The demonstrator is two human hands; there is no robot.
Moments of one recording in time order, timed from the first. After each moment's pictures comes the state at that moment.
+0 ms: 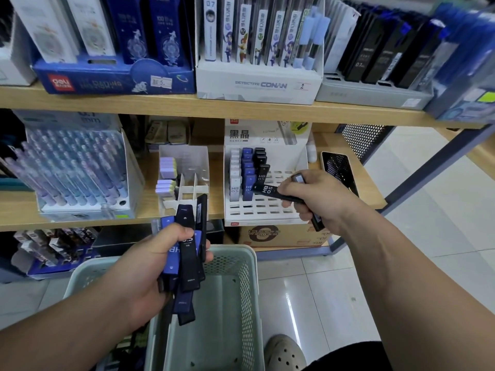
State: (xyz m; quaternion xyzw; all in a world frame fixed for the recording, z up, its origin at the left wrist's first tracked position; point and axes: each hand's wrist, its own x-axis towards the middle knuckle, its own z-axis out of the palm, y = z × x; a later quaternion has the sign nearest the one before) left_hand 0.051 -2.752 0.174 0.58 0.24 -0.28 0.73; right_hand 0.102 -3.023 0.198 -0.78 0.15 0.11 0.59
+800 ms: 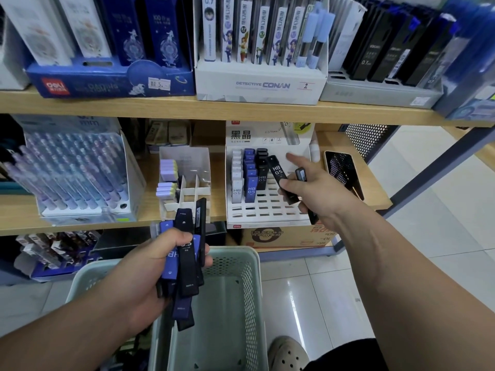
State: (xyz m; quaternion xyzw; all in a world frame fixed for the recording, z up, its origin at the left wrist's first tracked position) left_hand 0.053 -2.750 0.173 0.58 0.23 -0.28 0.73; right_hand 0.121 -3.023 0.185 -0.79 0.16 0.06 0.59
